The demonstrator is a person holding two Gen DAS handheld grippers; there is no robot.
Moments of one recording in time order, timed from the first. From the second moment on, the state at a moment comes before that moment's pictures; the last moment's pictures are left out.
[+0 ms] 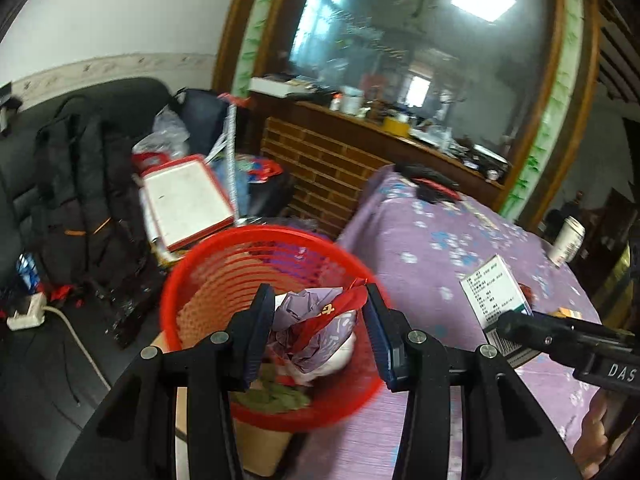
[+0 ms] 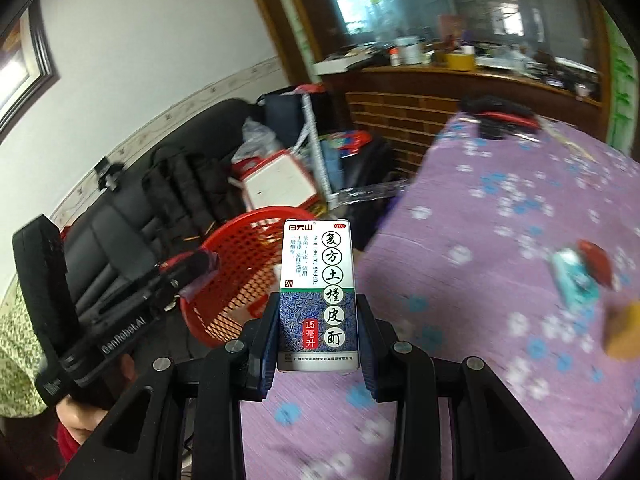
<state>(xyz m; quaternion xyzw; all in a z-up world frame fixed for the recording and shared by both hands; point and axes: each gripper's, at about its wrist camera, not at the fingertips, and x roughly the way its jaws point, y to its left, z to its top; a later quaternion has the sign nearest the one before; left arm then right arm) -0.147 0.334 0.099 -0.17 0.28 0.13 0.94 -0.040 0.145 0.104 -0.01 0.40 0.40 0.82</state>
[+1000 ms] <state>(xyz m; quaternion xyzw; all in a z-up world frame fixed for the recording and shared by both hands) -0.084 0.224 0.108 -0.12 0.32 0.03 0.94 0.010 -0.041 0.103 0.06 0.37 0.27 0.89</state>
